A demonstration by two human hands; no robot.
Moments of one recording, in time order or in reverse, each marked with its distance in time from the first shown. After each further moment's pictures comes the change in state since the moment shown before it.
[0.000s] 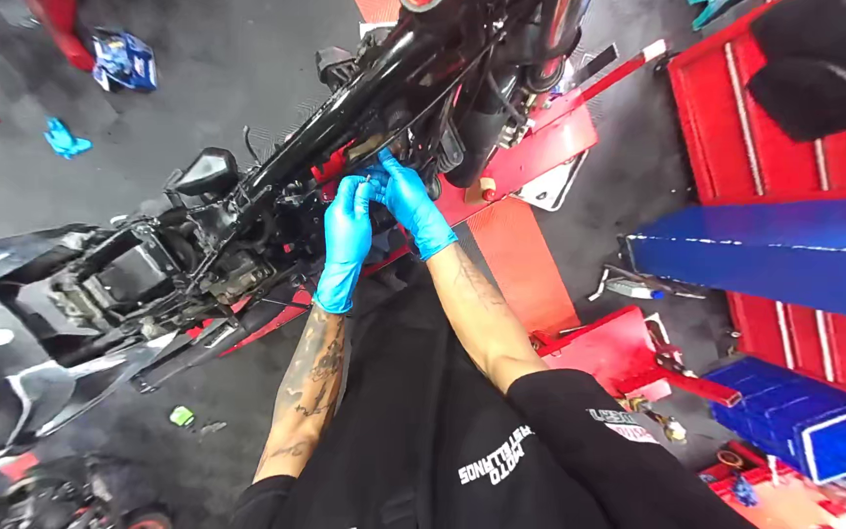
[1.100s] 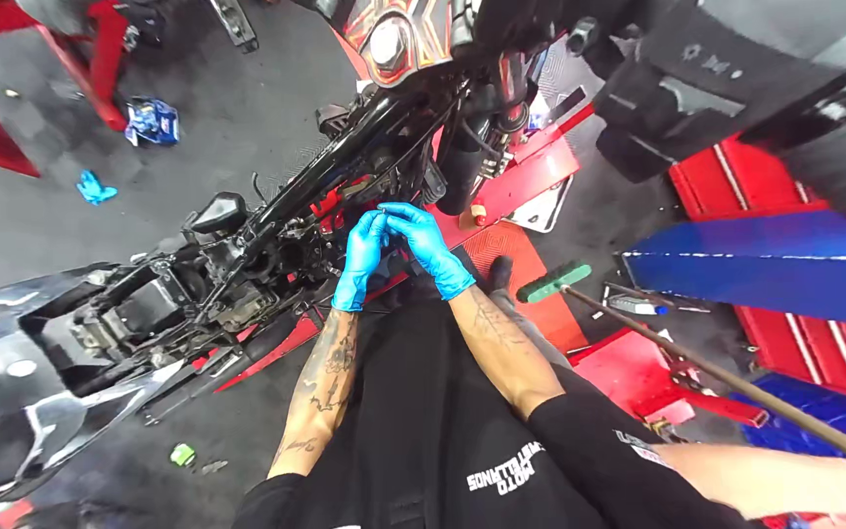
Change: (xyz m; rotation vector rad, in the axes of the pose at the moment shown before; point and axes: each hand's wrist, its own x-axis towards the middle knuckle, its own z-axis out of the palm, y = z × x) left_hand 0.025 -0.038 0.052 -0.413 -0.195 -0.097; right_hand -0.073 -0.021 -0.031 -0.365 0.014 -0.269
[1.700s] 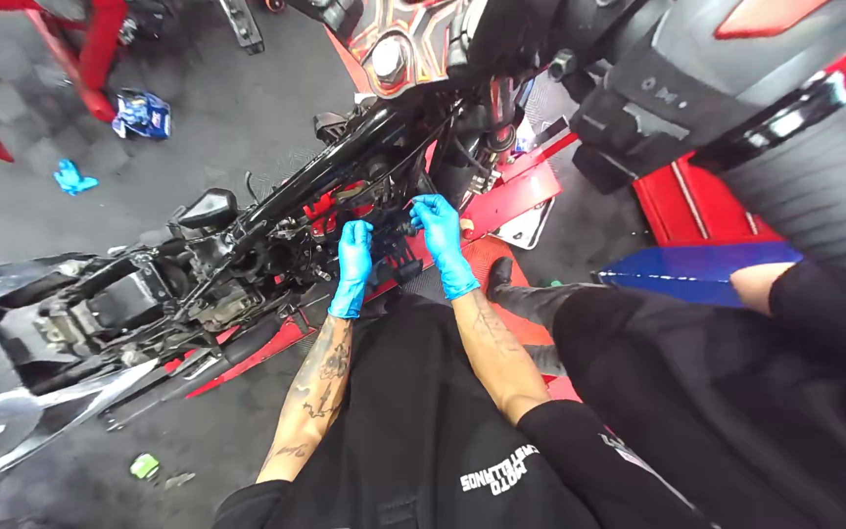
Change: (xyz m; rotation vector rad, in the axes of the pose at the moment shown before) left_hand -0.012 0.001 0.013 -0.015 0.250 -0.061; right_hand -0.019 -0.030 -0.035 -0.245 0.256 -0.013
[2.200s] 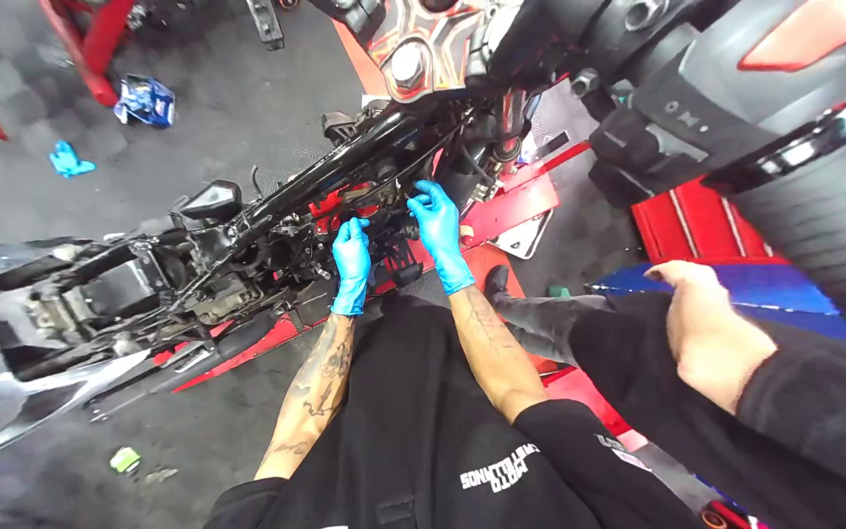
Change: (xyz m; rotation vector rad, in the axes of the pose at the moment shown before) left_hand 0.009 0.001 0.004 -0.036 0.263 -0.057; right_hand -0.004 -0.014 0.001 -0.226 -0.039 -0.154
